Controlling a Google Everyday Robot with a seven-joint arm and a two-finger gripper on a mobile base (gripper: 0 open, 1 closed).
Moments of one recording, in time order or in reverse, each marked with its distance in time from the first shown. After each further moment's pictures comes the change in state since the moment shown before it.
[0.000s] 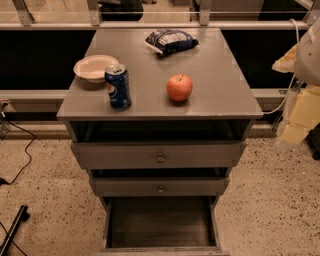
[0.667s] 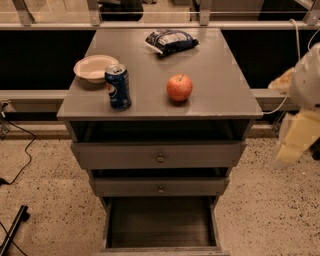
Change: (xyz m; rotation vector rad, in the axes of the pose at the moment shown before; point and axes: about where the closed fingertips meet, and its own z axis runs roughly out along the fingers) arm 0.012 0.013 0.034 -0.038 -0.026 0.002
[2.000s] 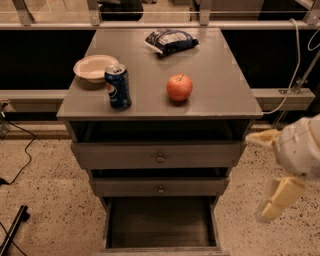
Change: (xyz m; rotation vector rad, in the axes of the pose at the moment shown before) arm 0.013 0.072 0.082 -0.123 -0.247 -0.042
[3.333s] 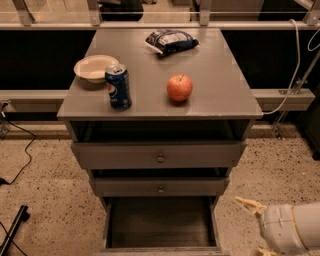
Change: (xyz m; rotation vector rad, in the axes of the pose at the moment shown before) arm 0.071 0.083 0.141 -0.054 -0.295 -0.011
